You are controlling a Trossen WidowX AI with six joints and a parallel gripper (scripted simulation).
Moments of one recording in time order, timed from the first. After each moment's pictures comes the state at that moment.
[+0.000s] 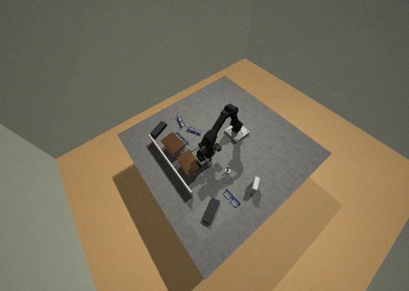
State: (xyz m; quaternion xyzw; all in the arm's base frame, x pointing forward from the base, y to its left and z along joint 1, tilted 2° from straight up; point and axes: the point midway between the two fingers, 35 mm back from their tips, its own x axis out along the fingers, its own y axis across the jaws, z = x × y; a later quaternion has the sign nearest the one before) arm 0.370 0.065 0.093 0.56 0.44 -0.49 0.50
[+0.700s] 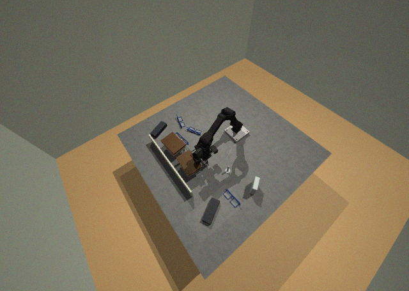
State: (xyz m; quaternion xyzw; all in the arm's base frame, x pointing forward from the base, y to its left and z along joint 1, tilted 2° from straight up) arm 0.402 0.061 0.096 0.56 0.44 -0.49 0.50
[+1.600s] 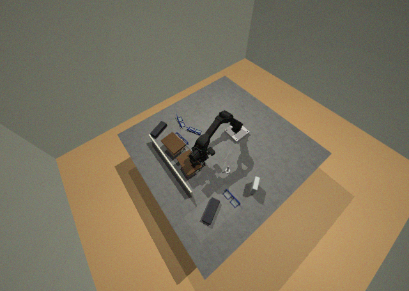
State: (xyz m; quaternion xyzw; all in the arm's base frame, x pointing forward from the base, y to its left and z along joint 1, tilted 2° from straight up) arm 0.427 0.058 0.098 0.56 0.44 -0.49 0.50
